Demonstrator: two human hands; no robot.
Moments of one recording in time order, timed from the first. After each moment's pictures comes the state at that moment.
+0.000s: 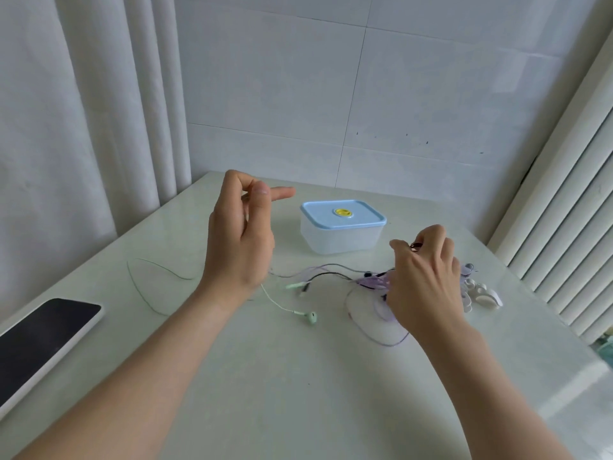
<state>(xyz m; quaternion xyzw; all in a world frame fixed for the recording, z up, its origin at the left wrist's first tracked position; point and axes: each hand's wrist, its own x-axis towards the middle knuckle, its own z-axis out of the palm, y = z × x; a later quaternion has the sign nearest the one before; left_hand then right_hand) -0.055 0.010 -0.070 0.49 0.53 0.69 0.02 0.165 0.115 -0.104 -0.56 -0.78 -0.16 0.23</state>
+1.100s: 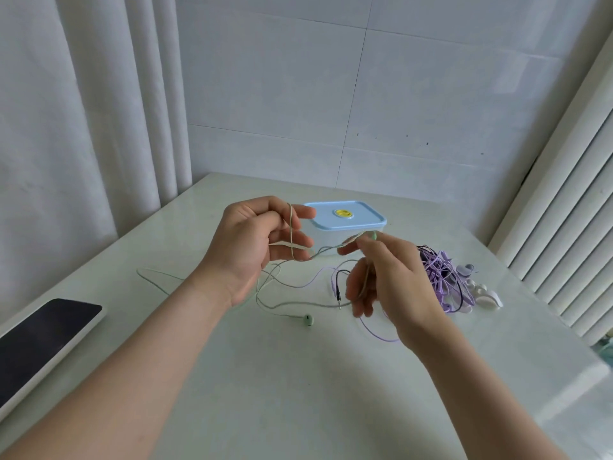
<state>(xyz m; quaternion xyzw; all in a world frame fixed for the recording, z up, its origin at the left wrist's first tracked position) -0.054 0.004 -0.058 0.45 0.43 0.69 0.36 0.142 0.068 -0.067 -0.33 -0.70 0.49 0.39</state>
